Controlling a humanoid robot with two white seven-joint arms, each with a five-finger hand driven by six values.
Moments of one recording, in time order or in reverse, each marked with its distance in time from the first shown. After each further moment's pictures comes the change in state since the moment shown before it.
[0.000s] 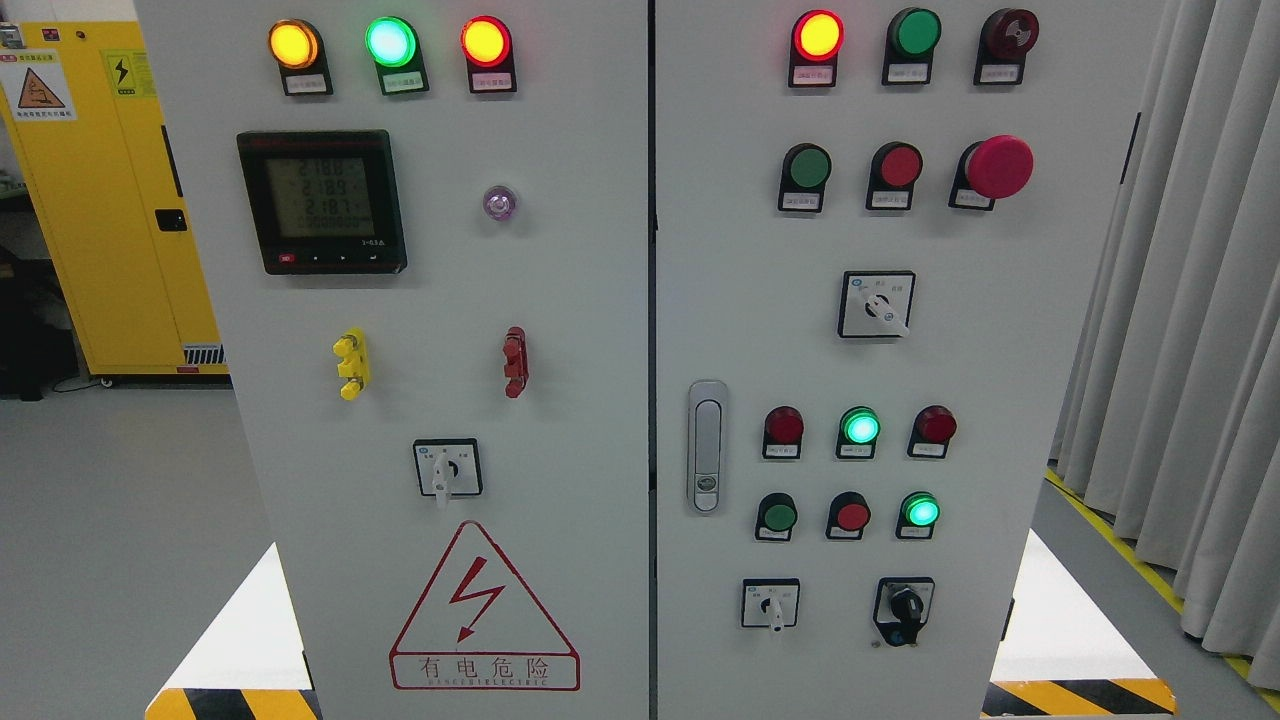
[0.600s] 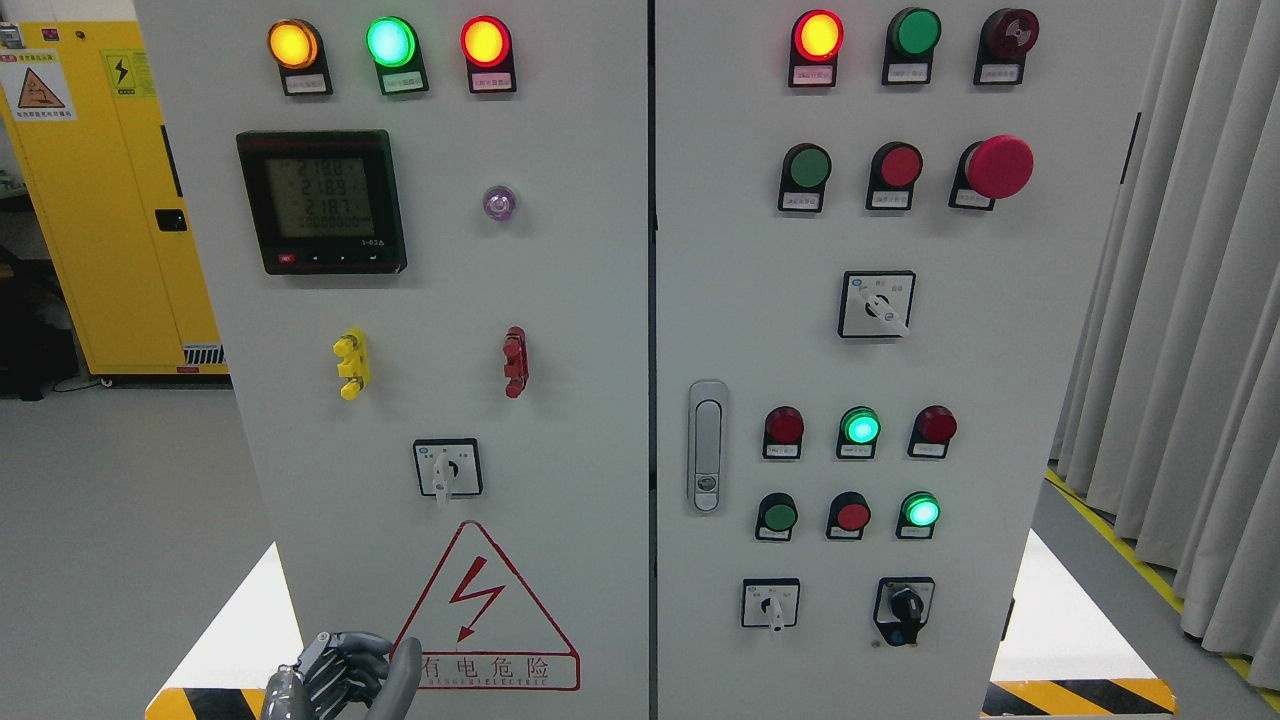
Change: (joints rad) left arm -0.166 -0.051 -0.057 -0.082 -0.099 0.204 0.089; right arm 0.000 0.000 0.000 0.000 0.000 0.000 0.000
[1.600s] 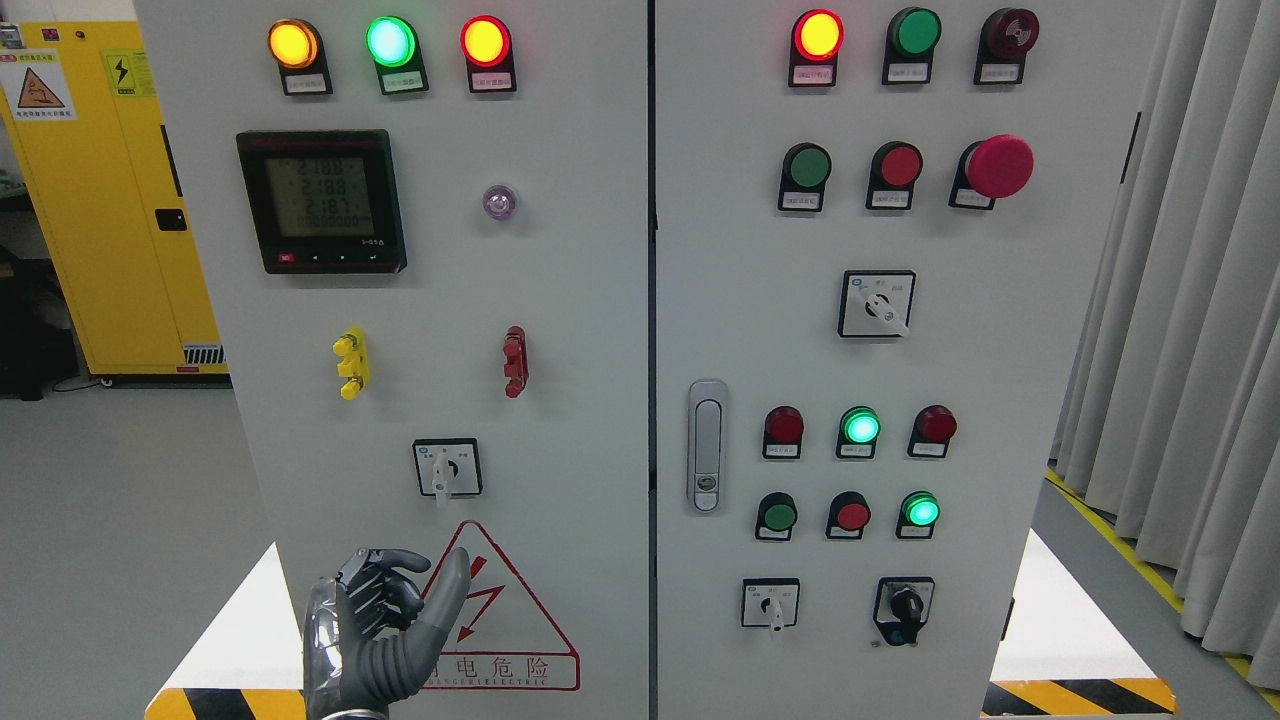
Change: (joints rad) left arm -0.167 -0.079 -0.049 -0.033 -0.086 0.253 0.060; right arm 0.000 0.000 0.000 0.000 0.000 0.000 0.000
